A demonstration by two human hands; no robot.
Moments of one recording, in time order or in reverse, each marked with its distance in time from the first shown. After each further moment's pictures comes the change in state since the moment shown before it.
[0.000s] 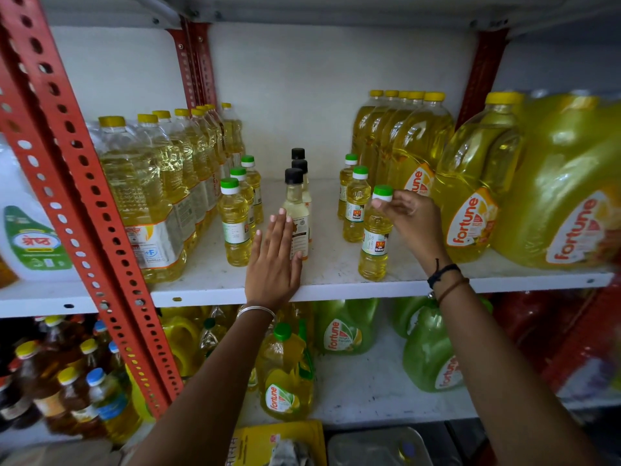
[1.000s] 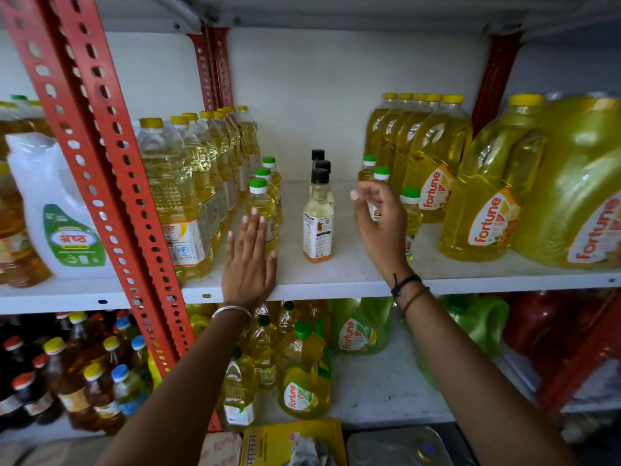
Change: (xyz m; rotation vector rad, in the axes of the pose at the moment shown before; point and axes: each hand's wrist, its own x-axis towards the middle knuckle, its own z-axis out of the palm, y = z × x) left_hand -0.018 -0.071 -0.033 0.052 0.068 -0.043; right_hand -0.034 -0.036 0.084 0.042 0.149 -0.314
